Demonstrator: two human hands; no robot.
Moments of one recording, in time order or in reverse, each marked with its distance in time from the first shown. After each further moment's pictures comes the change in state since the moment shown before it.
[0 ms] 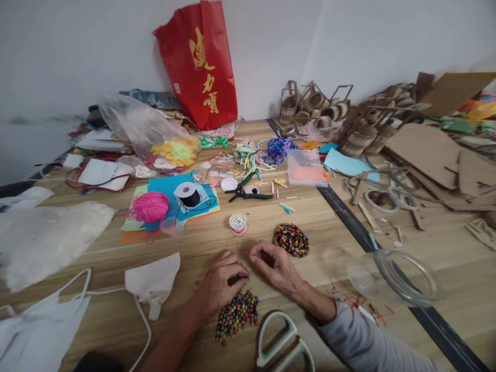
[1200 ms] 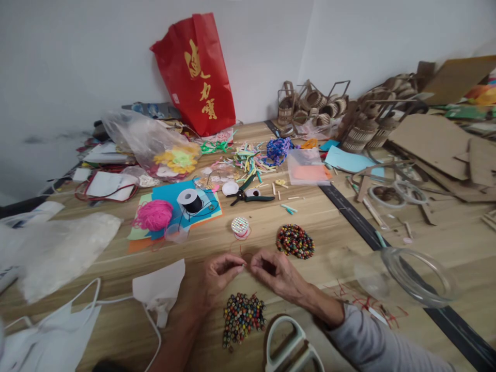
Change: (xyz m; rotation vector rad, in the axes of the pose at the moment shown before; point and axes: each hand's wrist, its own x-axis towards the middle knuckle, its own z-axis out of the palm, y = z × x) left_hand 0.008 0.002 -0.020 -0.559 0.121 -0.570; right_hand -0.002 -0.001 0.001 -0.037 -0.096 -0.025
